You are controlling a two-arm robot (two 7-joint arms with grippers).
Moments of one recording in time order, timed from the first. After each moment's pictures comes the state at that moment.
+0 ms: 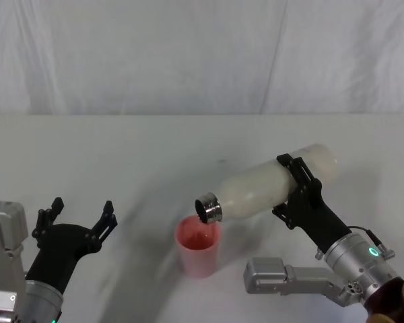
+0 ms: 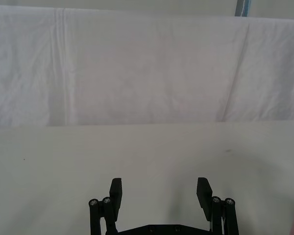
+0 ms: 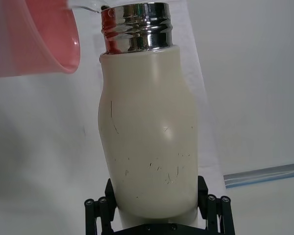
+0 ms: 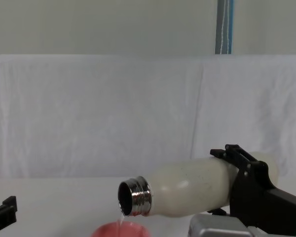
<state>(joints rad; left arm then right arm) 0.27 0.24 0.04 -1.85 -0.25 -0.02 -0.02 0.20 0.39 -0.59 -1.55 -1.00 -0.03 -0.15</state>
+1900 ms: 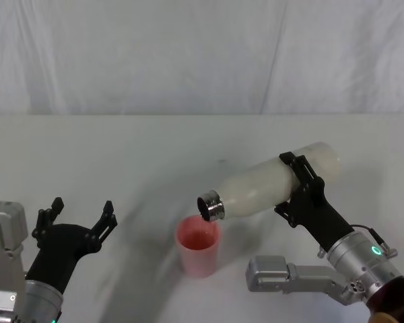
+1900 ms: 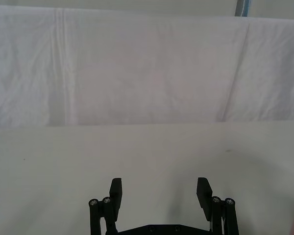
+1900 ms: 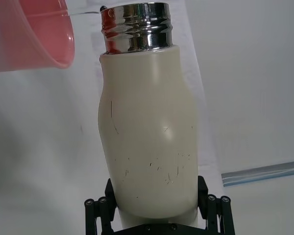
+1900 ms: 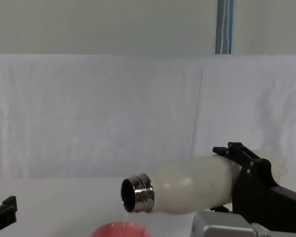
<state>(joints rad) 0.27 0.24 0.04 -1.85 -0.25 -0.02 -0.02 0.19 0.39 -0.58 -1.56 -1.00 -0.03 -0.15</state>
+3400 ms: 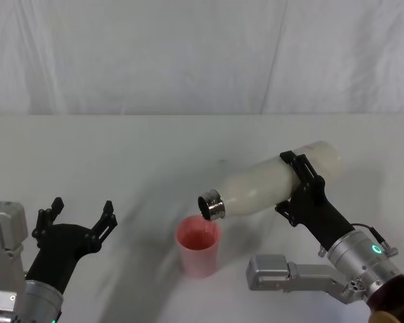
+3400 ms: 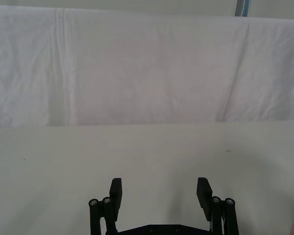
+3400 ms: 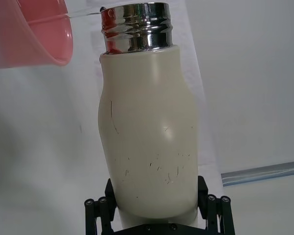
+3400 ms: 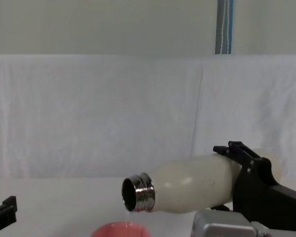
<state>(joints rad) 0.27 0.24 0.04 -1.85 -0.25 -0.02 -0.02 0.20 0.39 -0.58 -1.55 -1.00 -0.03 -0.14</state>
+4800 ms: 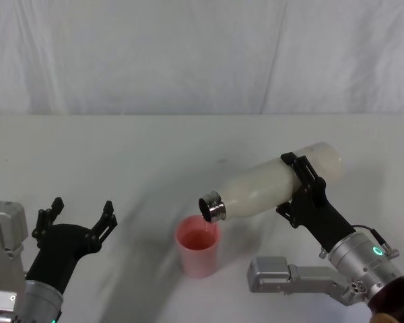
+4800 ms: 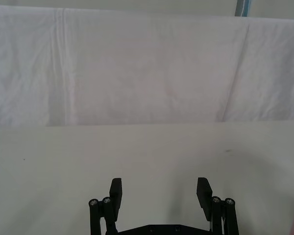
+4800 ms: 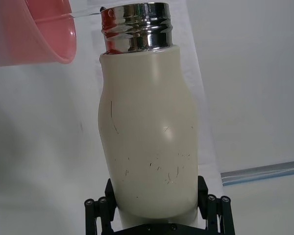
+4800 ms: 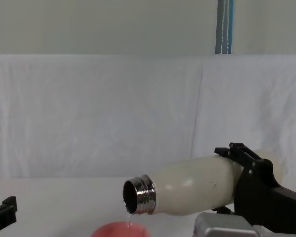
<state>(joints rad) 0.27 0.24 0.04 -1.85 -0.25 -0.02 -0.02 0.19 0.40 -0.58 -1.56 -1.00 -0.03 -0.15</state>
